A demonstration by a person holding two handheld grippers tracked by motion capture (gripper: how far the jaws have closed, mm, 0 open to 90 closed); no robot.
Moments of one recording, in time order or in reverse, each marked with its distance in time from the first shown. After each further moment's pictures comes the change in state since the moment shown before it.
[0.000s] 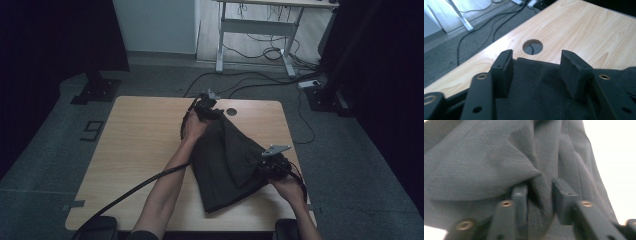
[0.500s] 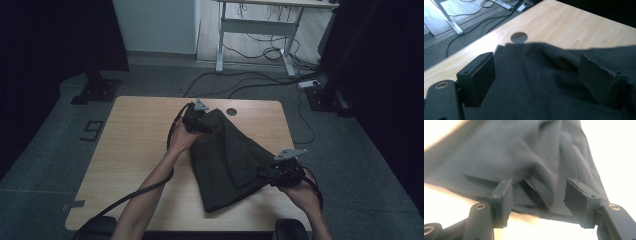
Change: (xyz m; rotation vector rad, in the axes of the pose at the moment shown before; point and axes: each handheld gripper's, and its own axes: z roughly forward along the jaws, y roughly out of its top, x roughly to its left) left arm -0.016 -0.043 -0.058 -0.026 -0.093 0.017; right arm 0.006 -0.007 -0.050 -0.037 0.060 0.033
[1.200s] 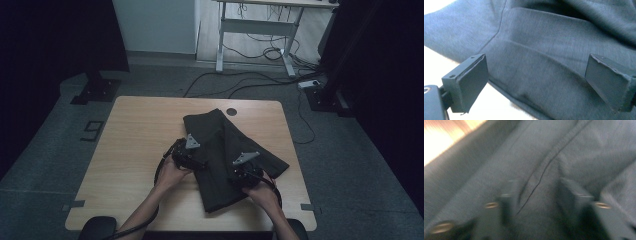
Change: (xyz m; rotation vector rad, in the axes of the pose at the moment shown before) left arm -0.055 -0.093 -0.031 0.096 0.015 0.006; right arm 0.058 0.025 0.101 0.102 0.037 -0.073
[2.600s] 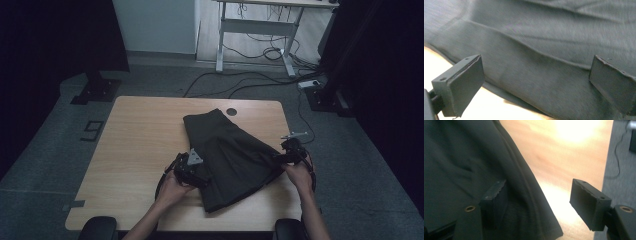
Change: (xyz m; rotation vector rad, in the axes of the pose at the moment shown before) left arm -0.046 -0.022 -0.011 0.021 -0.063 0.000; right arm -0.144 -0.047 -0.041 0.010 -0.312 0.350
